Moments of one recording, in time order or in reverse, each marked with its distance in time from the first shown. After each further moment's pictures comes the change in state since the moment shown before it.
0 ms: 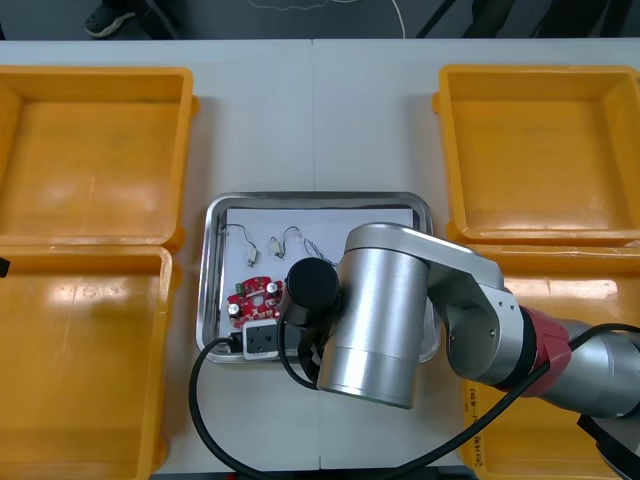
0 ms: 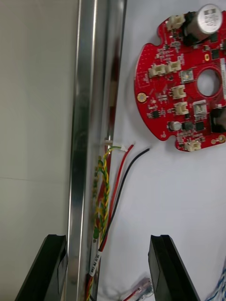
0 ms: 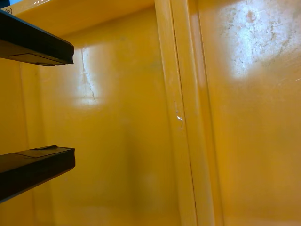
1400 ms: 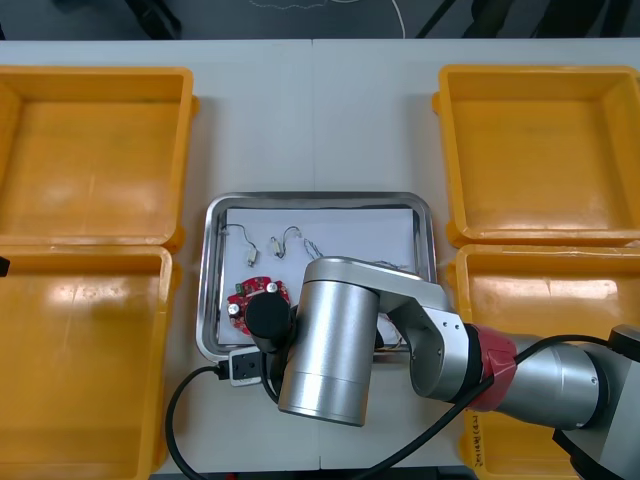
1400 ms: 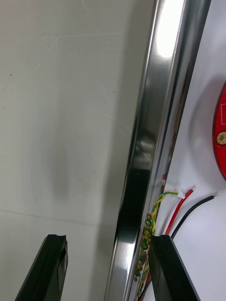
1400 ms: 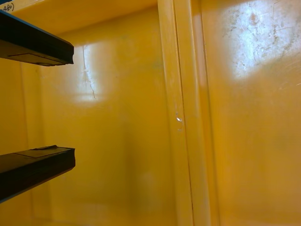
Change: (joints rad) right arm -0.002 0.089 0.094 0.161 0.030 -0.039 -0.001; left arm 0.000 0.000 0.000 0.000 0.000 0.000 0.030
